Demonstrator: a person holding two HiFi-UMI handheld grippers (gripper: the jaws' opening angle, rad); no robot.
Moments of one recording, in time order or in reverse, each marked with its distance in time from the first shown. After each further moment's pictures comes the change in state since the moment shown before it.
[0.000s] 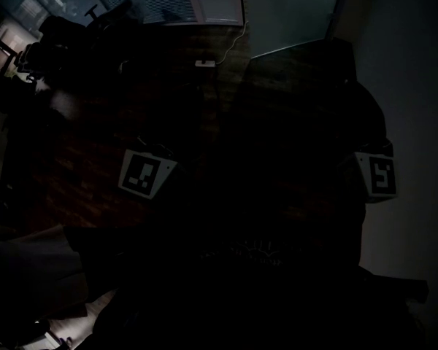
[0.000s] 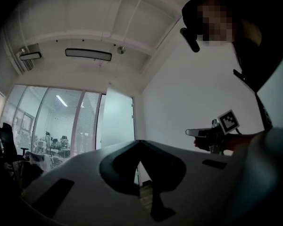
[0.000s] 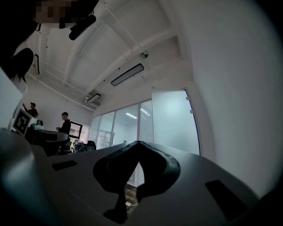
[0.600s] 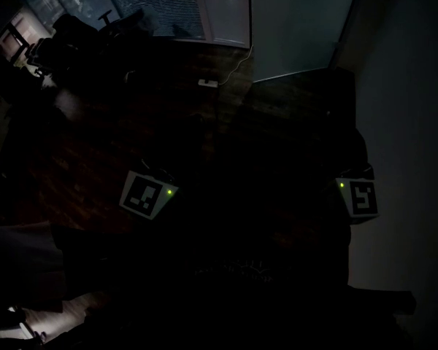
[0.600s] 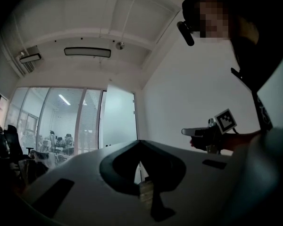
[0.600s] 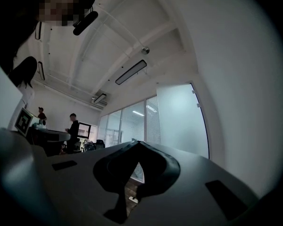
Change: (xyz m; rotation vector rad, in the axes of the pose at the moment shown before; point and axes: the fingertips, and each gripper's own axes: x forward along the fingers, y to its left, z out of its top) left arm 0.009 -0.031 -0.020 0.007 0.061 0.041; right arm 0.005 -0.014 -0.026 0.041 0.028 0.104
